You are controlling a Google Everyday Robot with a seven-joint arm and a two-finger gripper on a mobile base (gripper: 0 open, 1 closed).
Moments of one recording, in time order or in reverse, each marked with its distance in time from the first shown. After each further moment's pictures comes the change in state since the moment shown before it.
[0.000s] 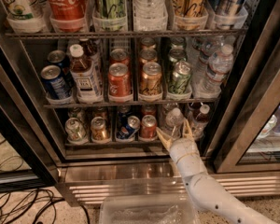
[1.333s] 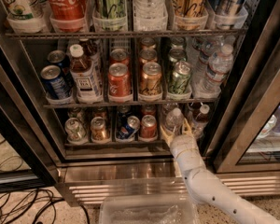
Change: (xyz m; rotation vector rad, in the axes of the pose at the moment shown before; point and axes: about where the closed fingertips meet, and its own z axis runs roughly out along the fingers) arm 0.016 -0.014 0.021 0.038 0.025 0.011
